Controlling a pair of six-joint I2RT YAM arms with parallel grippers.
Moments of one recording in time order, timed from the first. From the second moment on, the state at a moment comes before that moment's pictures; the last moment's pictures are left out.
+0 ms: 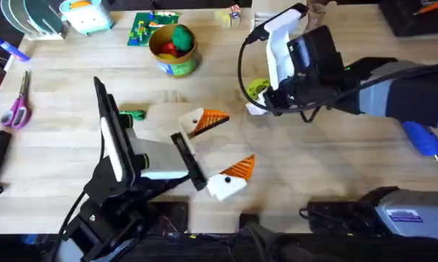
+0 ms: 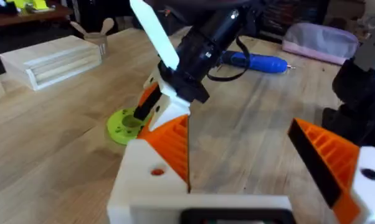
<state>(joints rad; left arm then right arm) -0.67 0.02 0.01 -0.05 0.41 -0.05 0.46 1.50 0.78 -0.25 -0.17 -0.16</state>
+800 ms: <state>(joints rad) -0.67 0.02 0.01 -0.05 0.41 -0.05 0.46 1.52 0.86 -0.32 -0.17 -0.15</state>
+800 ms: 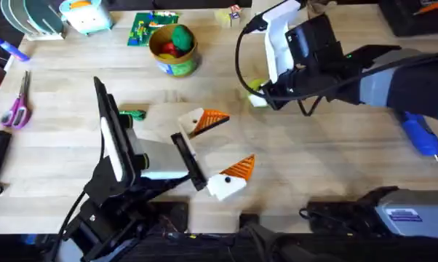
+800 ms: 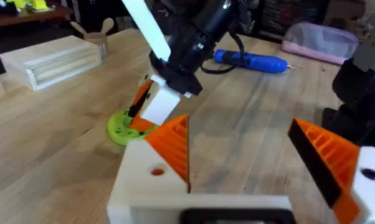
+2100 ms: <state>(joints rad) -0.67 0.02 0.01 -0.05 0.41 -0.05 0.49 1.58 0.93 -0.37 -0.14 -0.14</state>
